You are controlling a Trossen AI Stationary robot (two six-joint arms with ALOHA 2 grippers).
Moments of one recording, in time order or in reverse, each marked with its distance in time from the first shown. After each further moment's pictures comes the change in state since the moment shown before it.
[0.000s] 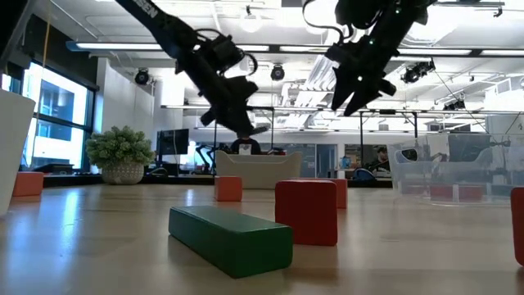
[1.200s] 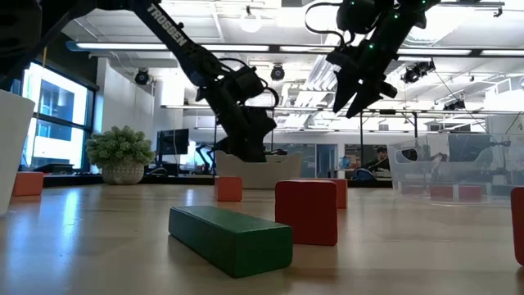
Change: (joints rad) left arm -0.056 0.249 0.115 0.015 -0.037 0.020; right arm -0.050 0.000 0.000 -0.002 -0.035 -0.015
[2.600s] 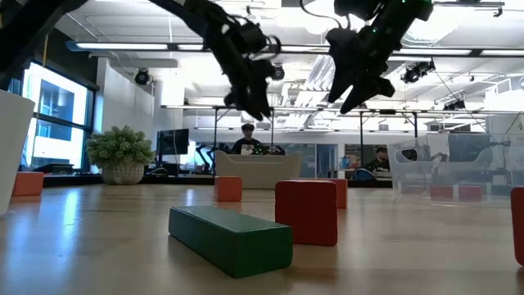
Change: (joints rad) left arm 0.008 -0.078 0.385 -0.478 0.045 0.159; right arm 0.167 0.000 0.000 -0.005 -0.125 0.104
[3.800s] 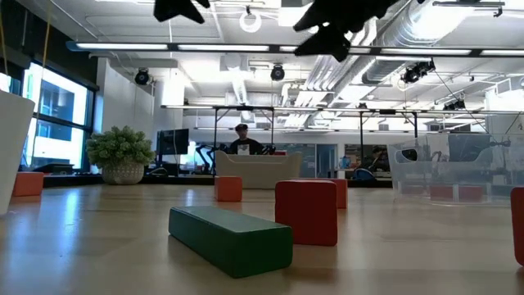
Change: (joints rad) left arm -0.266 -0.651 -0.194 -0.318 -0.067 -0.342; right arm 0.232 0.000 0.000 0.410 -0.095 -0.372
